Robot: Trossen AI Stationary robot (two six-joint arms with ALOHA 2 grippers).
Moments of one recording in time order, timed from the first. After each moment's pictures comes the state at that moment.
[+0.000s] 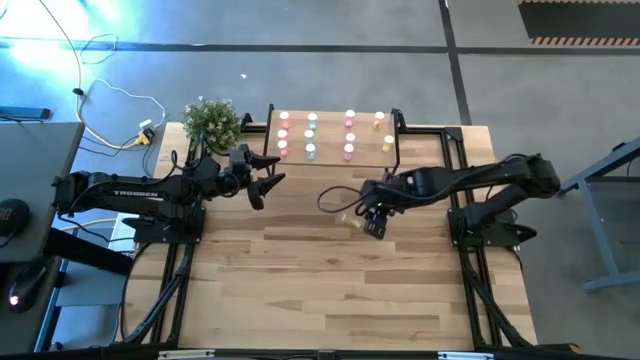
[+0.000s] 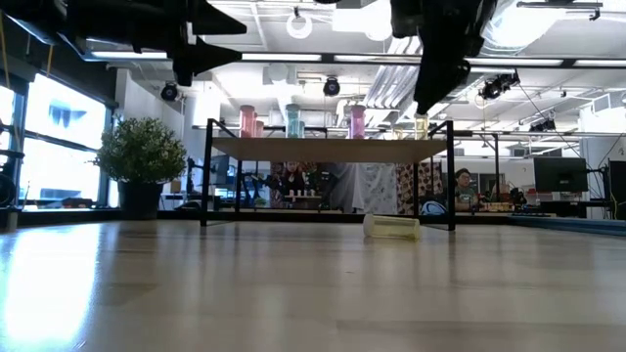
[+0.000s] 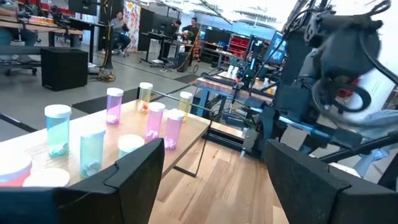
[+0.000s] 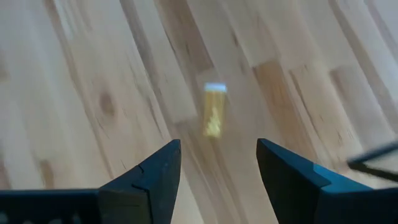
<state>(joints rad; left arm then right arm) 0.28 0.88 0.41 0.49 -0.17 -0.21 0.07 1.44 1.20 -0.88 0.14 0.42</state>
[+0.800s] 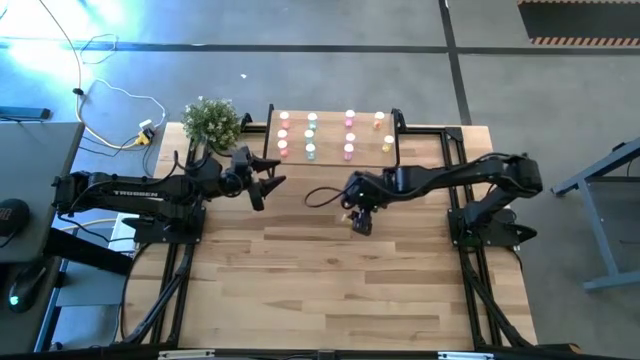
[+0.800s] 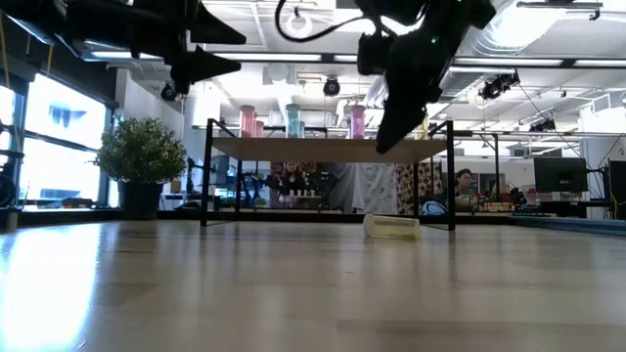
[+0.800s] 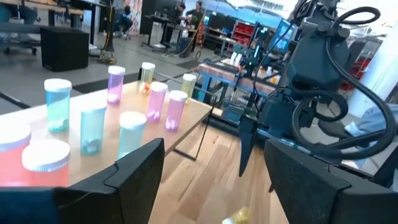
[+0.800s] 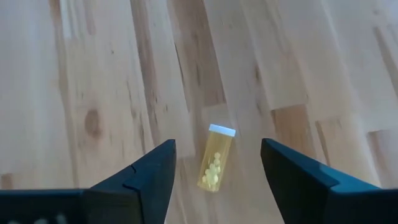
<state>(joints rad) 0.28 0.88 0.41 0.43 -0.17 -0.26 -0.05 1.57 1.12 -0.59 0.00 0.15</state>
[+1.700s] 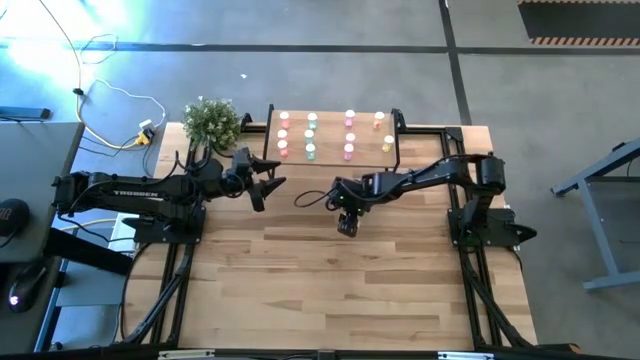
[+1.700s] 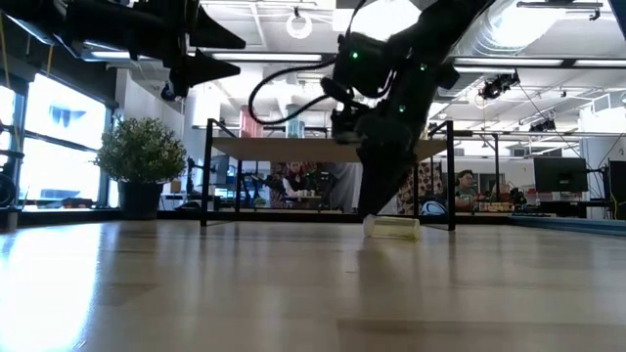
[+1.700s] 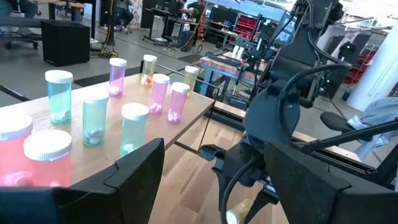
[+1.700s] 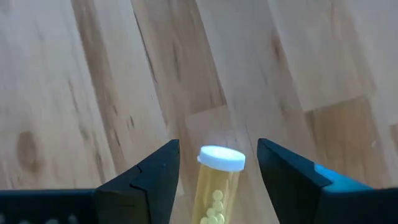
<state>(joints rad) 0.28 0.88 0.41 0.40 -0.17 -0.26 -0.10 1.84 1.12 -0.43 -0.08 0.21</state>
